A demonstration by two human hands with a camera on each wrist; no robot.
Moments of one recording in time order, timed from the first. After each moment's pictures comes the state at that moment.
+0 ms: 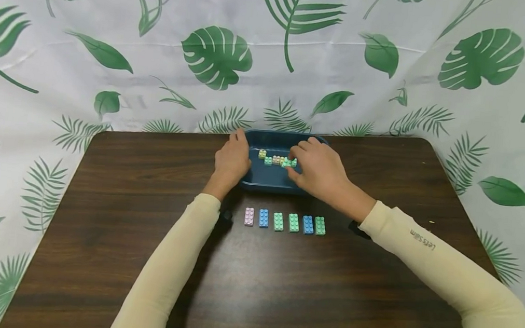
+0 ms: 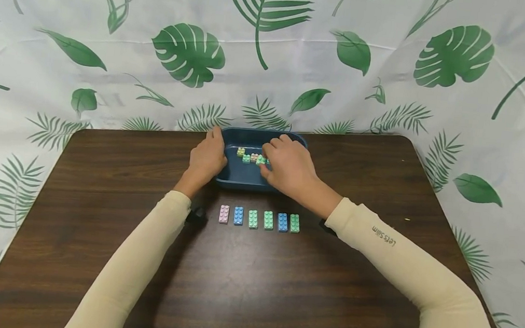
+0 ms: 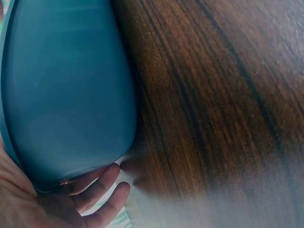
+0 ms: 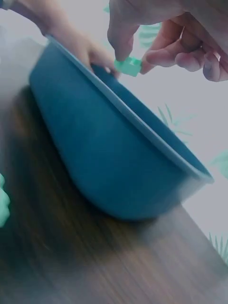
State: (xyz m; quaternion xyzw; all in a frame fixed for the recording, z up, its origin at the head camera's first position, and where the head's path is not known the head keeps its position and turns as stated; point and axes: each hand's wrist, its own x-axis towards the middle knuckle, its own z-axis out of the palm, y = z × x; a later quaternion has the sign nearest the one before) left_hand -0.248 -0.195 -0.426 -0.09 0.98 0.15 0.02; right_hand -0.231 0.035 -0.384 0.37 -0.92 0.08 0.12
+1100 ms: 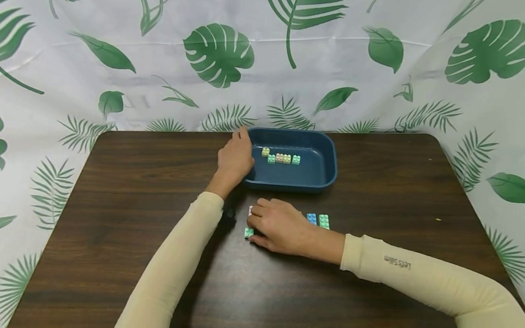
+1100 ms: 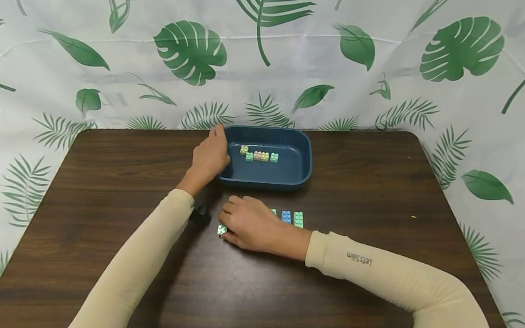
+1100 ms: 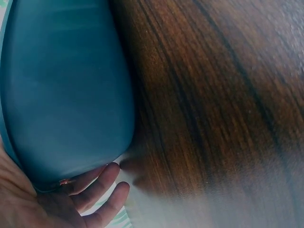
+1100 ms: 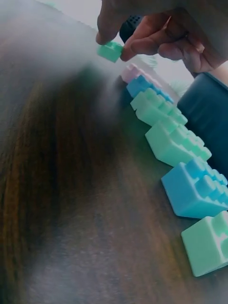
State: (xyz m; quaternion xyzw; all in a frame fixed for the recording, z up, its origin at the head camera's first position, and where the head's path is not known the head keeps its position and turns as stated) left_hand -0.250 -0.194 -0.429 -0.09 0.99 0.13 0.01; right_hand -0.143 -0.013 -0.439 0.59 -0.80 0.08 0.07
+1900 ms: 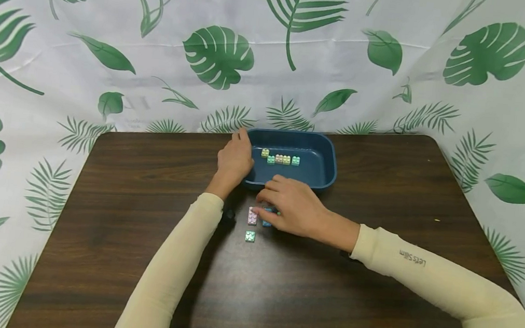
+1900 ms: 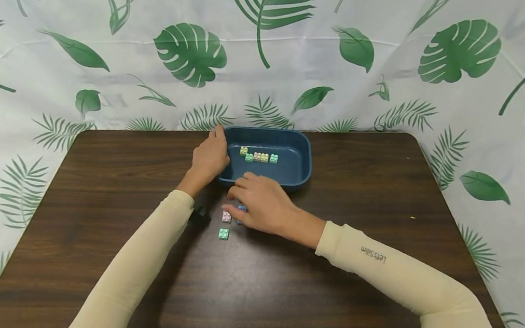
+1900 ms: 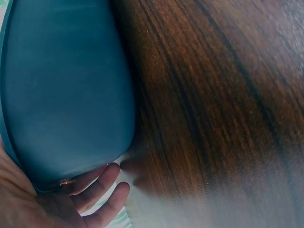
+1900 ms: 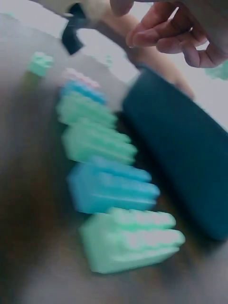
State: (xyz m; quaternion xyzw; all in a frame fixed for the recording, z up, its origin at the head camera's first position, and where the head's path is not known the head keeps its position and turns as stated) left_hand -0.249 -0.195 -0.428 -0.08 0.99 0.13 0.01; right_hand -0.170 0.004 -0.411 0.52 -0.83 0.18 0.11
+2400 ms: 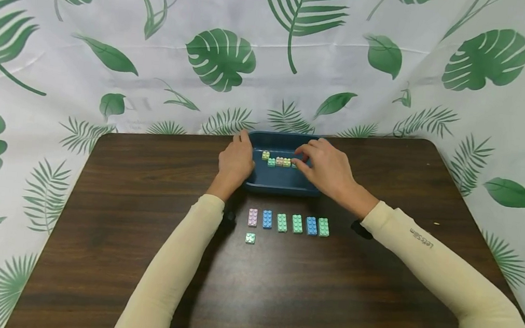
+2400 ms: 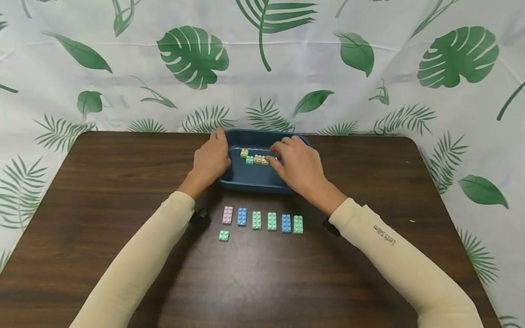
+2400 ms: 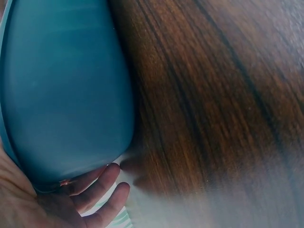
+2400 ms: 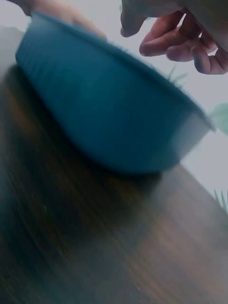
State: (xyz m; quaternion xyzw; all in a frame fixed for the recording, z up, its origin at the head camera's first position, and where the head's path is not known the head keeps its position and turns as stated) left_hand -0.248 -0.193 -0.429 -0.09 0.99 0.13 0.00; right_hand -0.247 0.044 -0.405 0.33 -0.92 0.17 0.14
